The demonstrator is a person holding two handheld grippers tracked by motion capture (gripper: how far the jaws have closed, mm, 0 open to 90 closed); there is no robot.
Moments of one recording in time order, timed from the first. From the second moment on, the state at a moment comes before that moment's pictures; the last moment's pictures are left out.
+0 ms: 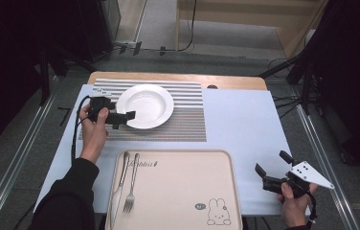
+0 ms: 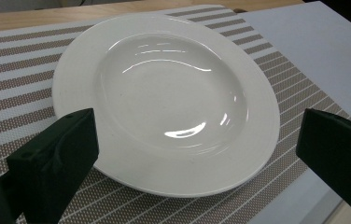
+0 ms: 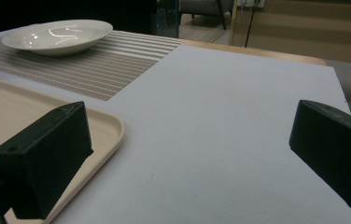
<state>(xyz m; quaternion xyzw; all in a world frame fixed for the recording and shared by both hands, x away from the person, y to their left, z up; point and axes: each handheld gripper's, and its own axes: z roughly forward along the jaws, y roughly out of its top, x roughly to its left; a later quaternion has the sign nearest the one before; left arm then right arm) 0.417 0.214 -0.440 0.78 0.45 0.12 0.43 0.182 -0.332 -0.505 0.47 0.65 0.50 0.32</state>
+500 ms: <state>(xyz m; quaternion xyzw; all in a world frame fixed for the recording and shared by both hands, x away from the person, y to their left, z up) 0.440 0.212 -0.451 0.78 0.46 0.12 0.42 0.182 -0.333 -0.505 0.47 0.65 0.50 0.32</state>
